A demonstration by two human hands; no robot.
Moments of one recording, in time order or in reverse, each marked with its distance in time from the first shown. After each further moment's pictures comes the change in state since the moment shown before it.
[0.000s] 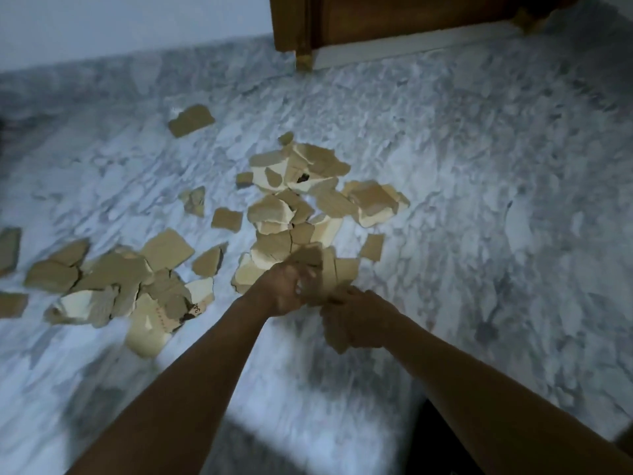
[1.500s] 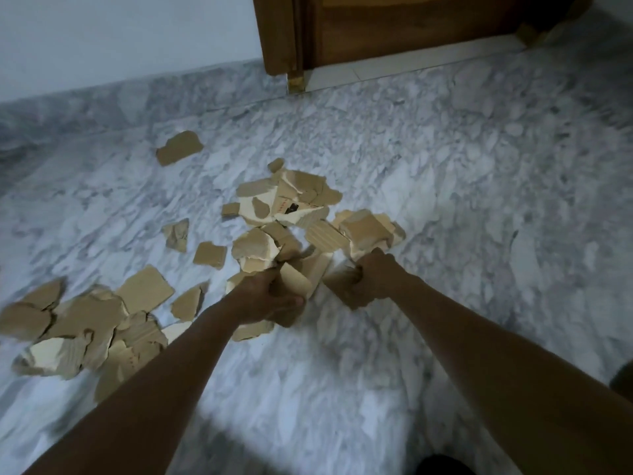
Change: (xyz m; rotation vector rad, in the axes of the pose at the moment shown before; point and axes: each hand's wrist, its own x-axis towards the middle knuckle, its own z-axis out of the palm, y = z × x) left_hand 0.057 -0.026 -0.032 -0.474 0.015 -0.192; right_hand 0.048 0.129 -0.053 0.651 0.104 0.505
